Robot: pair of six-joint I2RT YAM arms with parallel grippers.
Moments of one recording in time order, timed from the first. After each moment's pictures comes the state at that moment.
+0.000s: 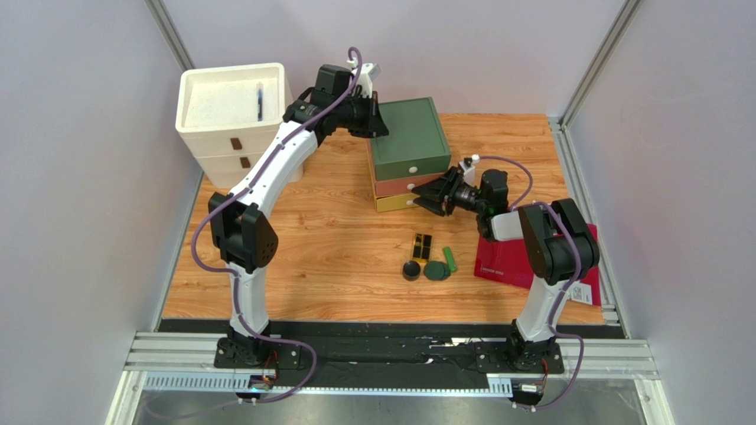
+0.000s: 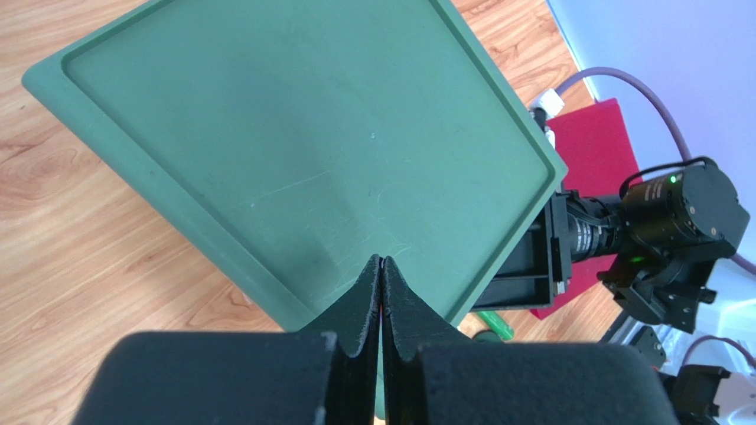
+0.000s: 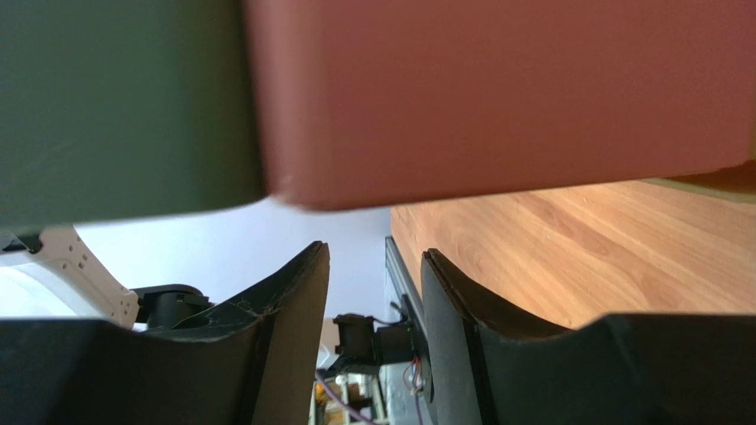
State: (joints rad) left arm -0.44 2.00 2.08 -0.64 0.41 -0.26; right arm 0.19 1.86 0.76 0.91 -0.87 1.37
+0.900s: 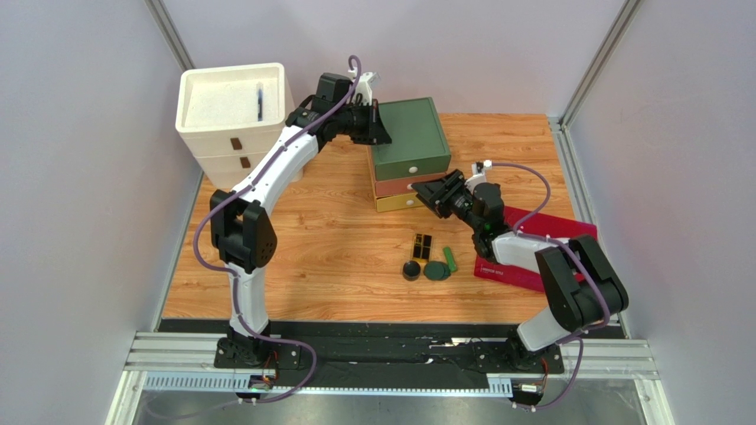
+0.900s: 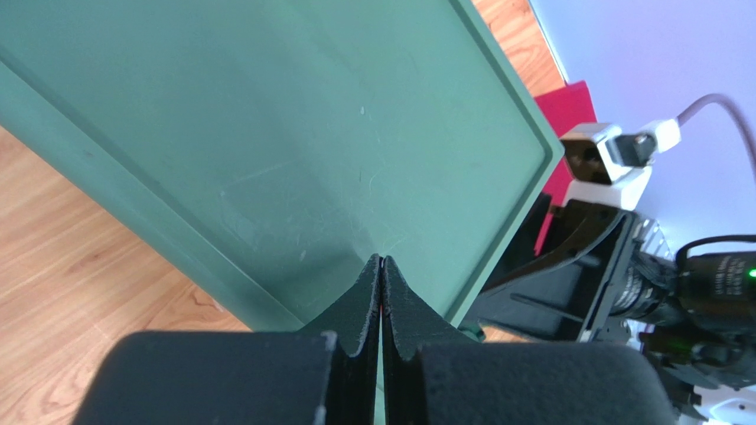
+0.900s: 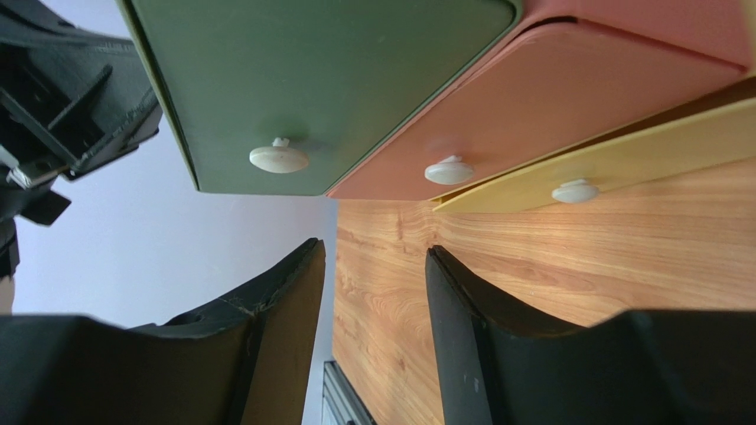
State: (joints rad) left arm -0.43 2.00 1.98 -0.55 0.51 -0.31; right arm 0.36 1.55 0.59 0.82 -0.31 1.23
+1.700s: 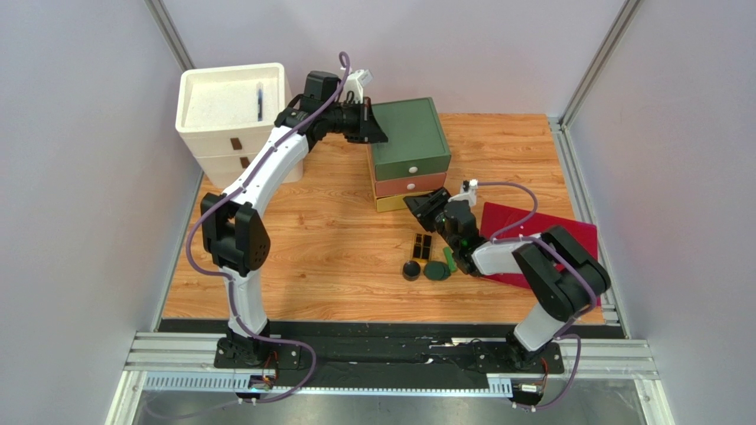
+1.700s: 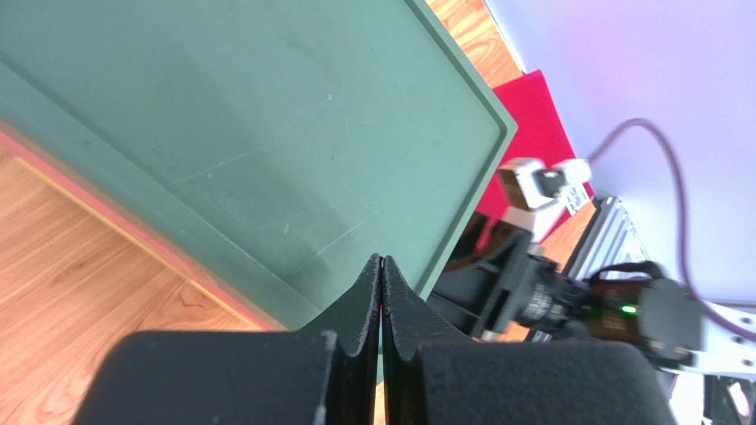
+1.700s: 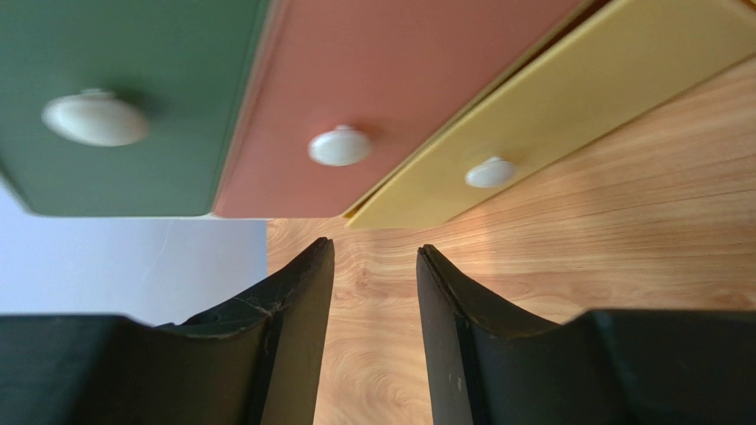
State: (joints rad) left arm -0.39 1.95 1.92 -0.52 0.64 -0.30; right arm 0.57 1.60 0.55 0.81 0.13 1.20
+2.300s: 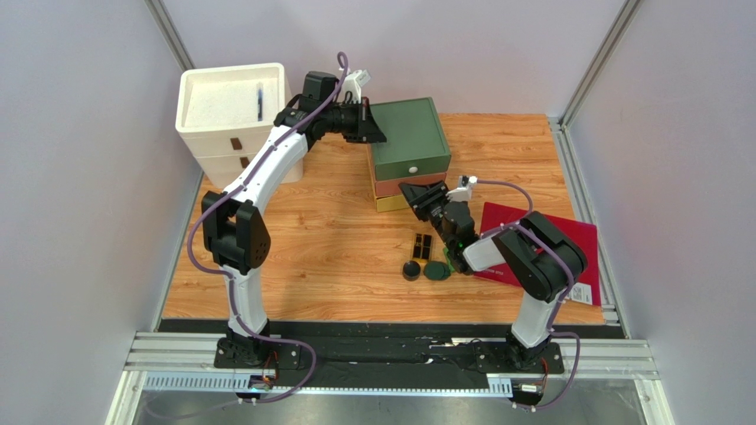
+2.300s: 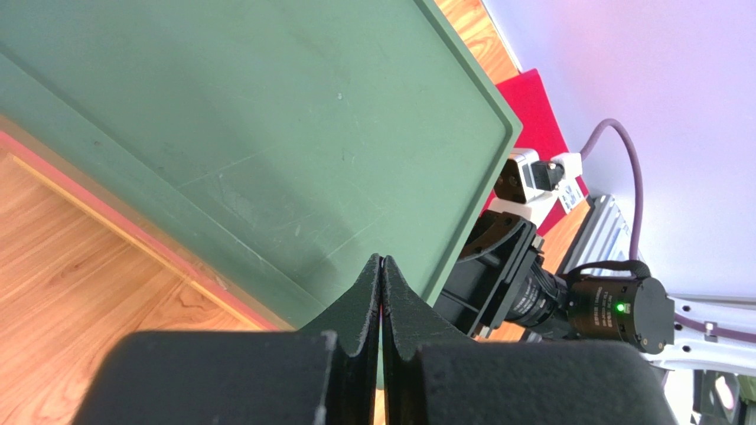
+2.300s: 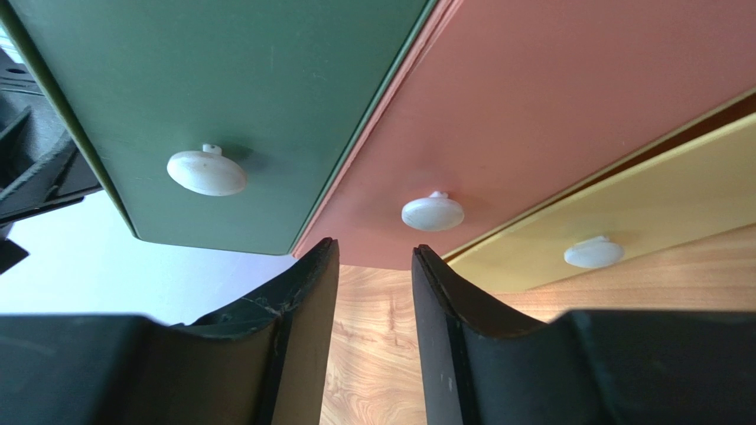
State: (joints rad) left arm -0.37 1.96 1.92 -0.51 0.67 -0.30; right arm 0.57 1.79 0.58 1.17 0.15 1.24
